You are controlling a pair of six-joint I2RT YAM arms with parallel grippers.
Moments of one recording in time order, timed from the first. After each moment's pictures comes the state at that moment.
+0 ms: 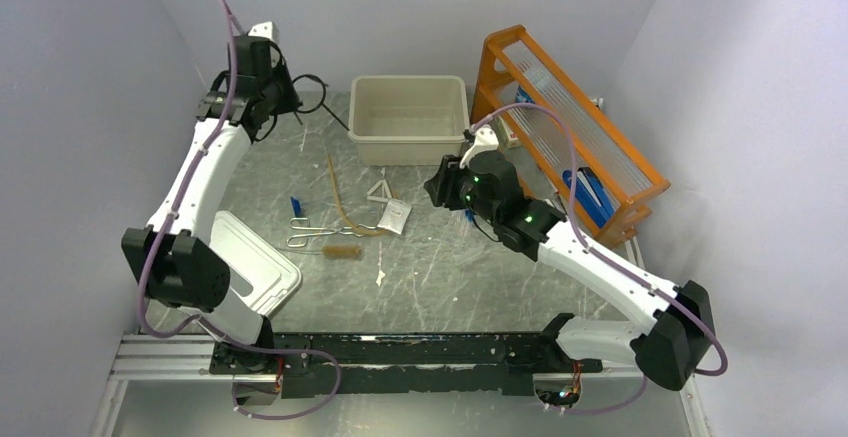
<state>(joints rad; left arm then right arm) -0.16 1.62 1.63 -0.59 -0.12 -0.32 0.75 1.19 0.94 -0.17 0.16 0.49</state>
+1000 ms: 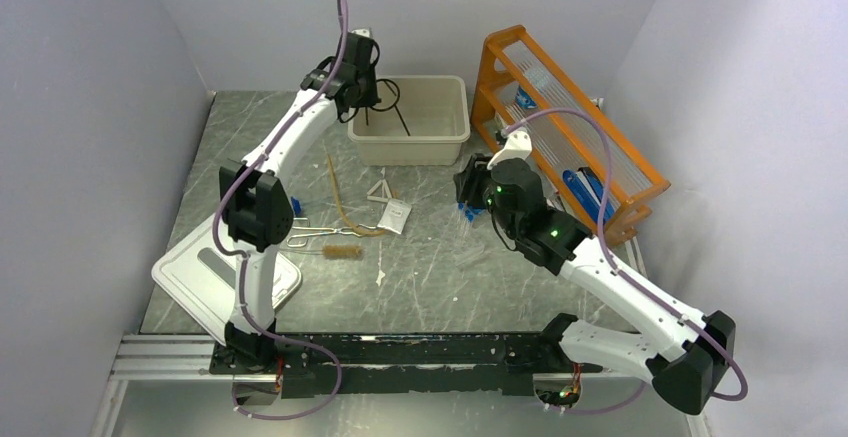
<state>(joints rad) -0.44 2.12 2.12 -0.63 -0.21 -0.38 0.75 1.01 0.92 -0.26 0.40 0.47</state>
